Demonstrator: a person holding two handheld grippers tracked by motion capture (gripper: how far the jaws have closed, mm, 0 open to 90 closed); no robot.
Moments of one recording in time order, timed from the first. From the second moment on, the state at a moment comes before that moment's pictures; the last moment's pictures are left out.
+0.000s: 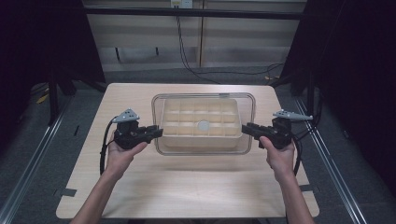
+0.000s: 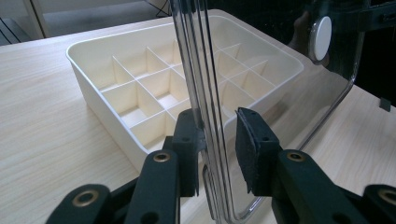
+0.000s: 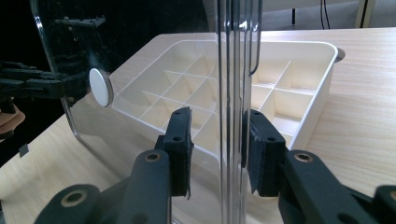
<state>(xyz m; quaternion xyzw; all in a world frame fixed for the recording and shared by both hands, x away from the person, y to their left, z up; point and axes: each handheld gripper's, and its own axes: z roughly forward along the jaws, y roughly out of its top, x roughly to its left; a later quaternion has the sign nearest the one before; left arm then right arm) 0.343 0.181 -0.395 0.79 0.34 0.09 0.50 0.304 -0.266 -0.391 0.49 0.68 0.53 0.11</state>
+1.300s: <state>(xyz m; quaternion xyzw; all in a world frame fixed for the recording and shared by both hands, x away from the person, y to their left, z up) 0.296 0.197 -0.391 0.79 0.34 0.07 0.51 0.266 -0.258 -0.394 0.48 0.69 0.53 0.10</state>
